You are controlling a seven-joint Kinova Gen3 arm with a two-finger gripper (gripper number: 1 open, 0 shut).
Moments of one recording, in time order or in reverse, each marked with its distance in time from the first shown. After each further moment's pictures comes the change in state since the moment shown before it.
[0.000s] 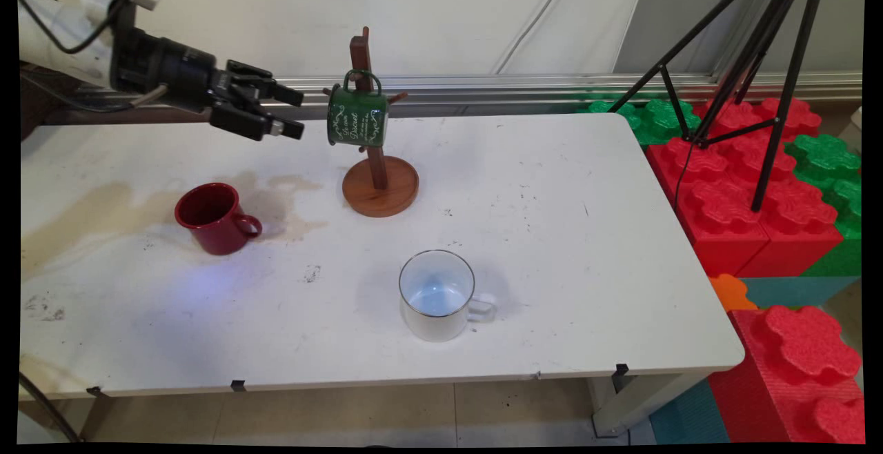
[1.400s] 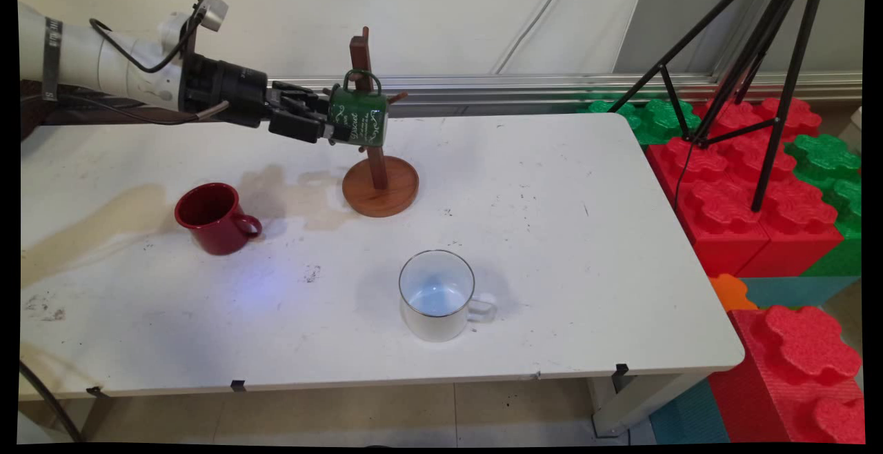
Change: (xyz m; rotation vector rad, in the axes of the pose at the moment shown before) arm -0.017 -0.012 0.062 0.010 0.076 -0.139
